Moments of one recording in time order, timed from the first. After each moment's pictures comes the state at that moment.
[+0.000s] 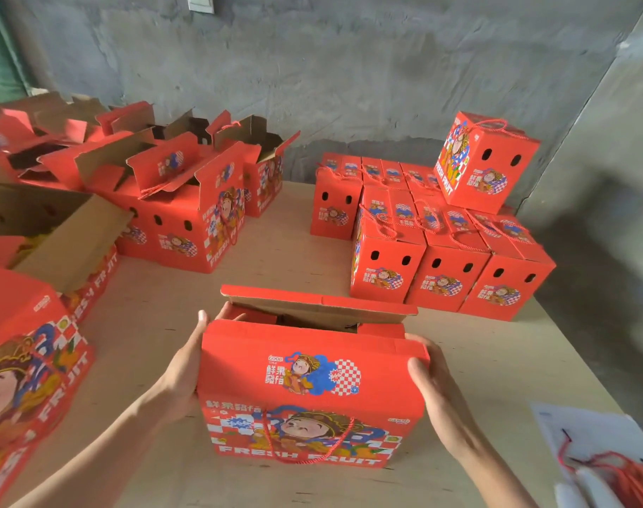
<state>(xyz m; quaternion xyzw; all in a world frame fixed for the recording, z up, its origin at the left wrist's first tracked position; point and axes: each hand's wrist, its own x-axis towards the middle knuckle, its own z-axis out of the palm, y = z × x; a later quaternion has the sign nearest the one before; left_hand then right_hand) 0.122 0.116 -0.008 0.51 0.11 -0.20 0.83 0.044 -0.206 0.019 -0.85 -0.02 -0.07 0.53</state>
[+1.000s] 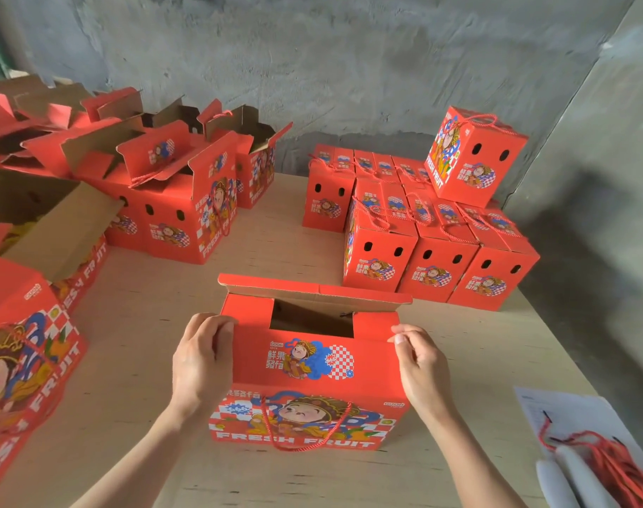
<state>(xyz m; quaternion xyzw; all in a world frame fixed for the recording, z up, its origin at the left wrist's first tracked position) 0.096 0.089 -0.012 0.87 0.01 0.27 0.42 0.066 -0.190 0.005 -0.89 0.07 -0.23 0.39</state>
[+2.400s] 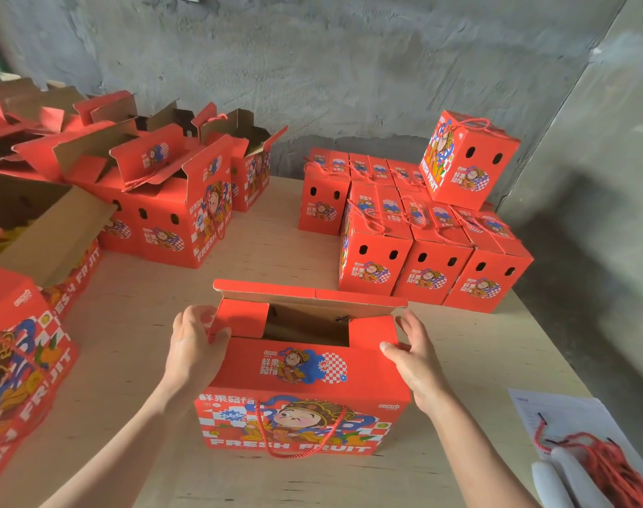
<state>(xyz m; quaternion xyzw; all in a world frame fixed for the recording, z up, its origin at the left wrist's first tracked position) 0.121 0.096 -0.001 0.87 0.10 0.11 0.46 0.088 -0.199 0.010 -0.78 0.17 -0.05 0.60</state>
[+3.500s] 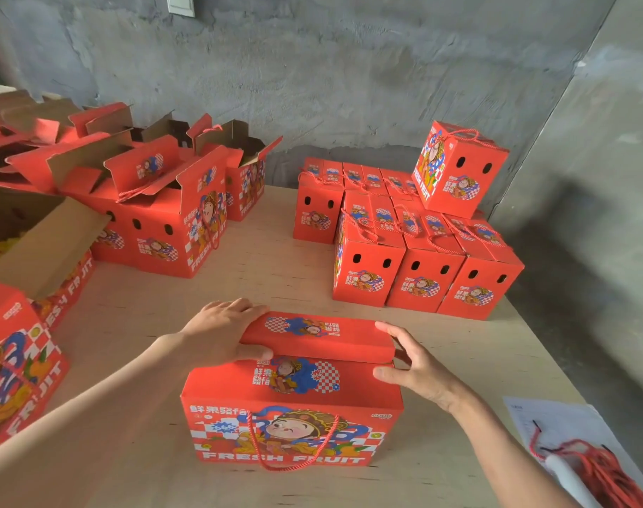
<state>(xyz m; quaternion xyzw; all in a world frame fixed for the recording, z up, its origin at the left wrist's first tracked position) 0.173 0.089 0.034 0.96 -0.28 -0.07 0.03 0.090 -0.243 0.014 -0.85 -0.02 0.11 0.51</state>
